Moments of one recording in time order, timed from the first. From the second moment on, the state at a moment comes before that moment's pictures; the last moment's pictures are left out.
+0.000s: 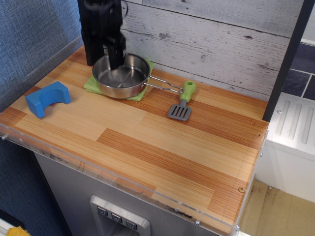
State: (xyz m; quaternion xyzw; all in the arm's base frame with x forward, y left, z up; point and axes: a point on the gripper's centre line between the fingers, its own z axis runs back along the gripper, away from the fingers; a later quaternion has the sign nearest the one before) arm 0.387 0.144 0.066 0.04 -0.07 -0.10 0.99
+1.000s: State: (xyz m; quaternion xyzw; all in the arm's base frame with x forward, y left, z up) arm 0.383 0.120 0.151 0.07 -0.16 -0.10 0.98
